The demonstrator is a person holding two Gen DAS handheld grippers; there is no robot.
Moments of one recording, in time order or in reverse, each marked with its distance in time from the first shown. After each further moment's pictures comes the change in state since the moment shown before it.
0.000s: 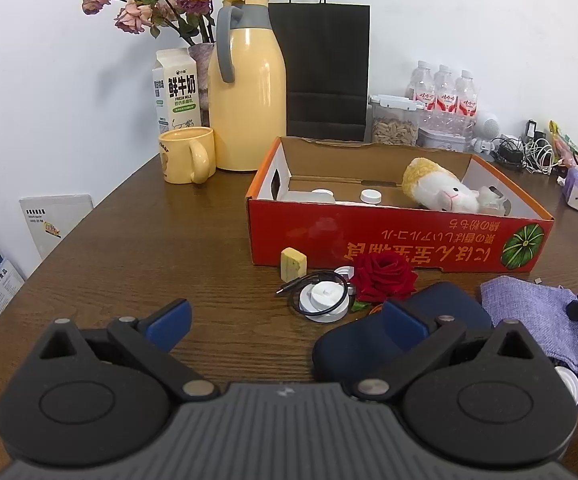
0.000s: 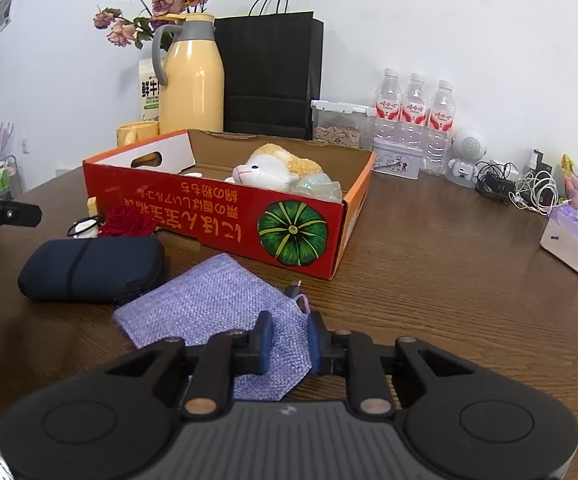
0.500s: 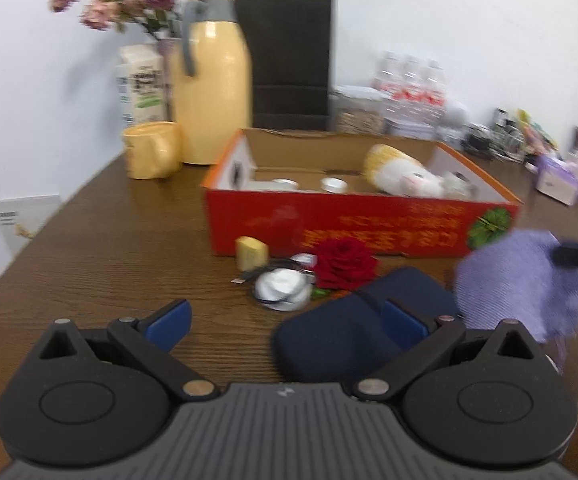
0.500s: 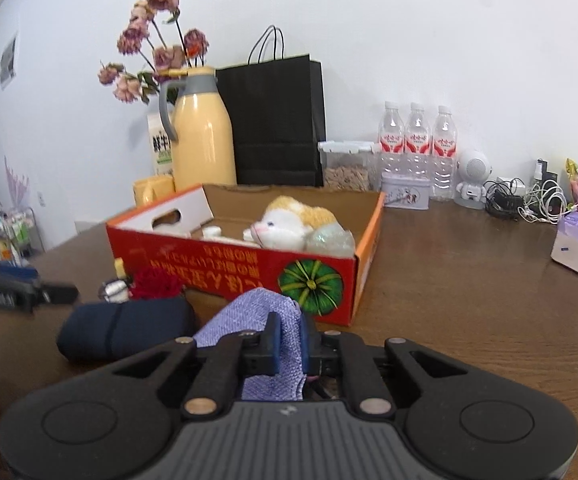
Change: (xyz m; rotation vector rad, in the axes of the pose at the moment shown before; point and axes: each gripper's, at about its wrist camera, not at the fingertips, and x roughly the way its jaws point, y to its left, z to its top) left arm 0.004 -0.015 -0.006 0.049 0.022 -0.117; right arm -0.023 -0.004 0.022 0.087 -0.121 0.091
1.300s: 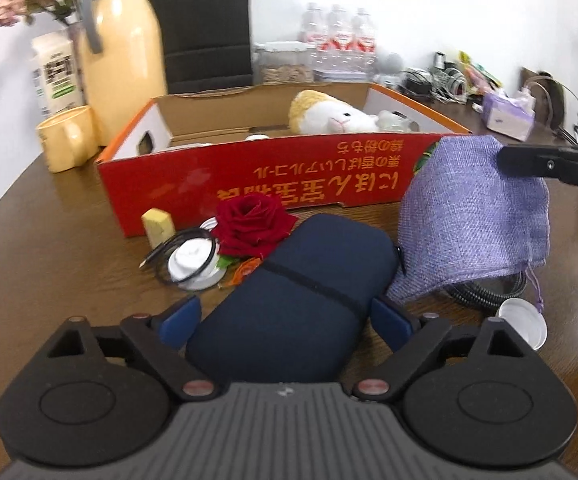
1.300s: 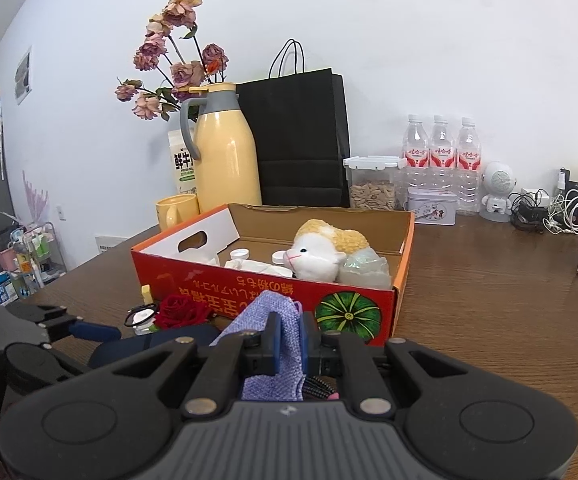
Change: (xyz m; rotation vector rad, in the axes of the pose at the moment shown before) left arm 0.034 -0.031 -0.015 0.119 0.091 -0.116; right arm 0.009 0.014 0.013 -0.003 -0.019 0.053
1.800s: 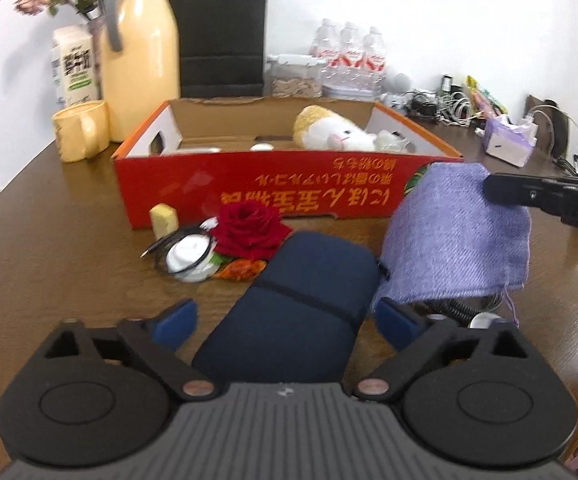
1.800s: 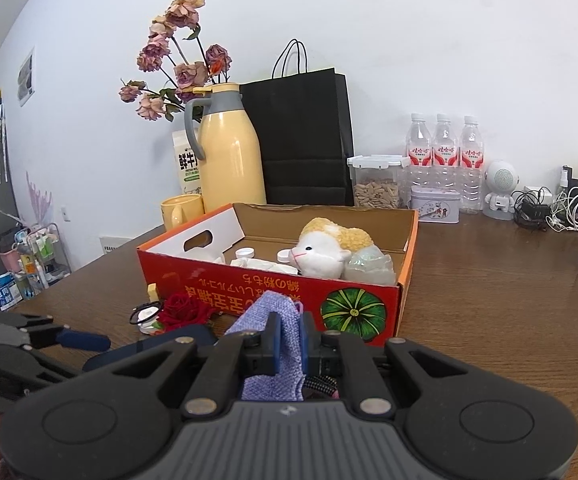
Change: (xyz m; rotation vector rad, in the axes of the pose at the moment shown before) left arm -0.014 -0.001 0.000 -0.055 -0.028 -0.022; right arm -0.005 0.002 -0.002 0.006 -0.003 0.010
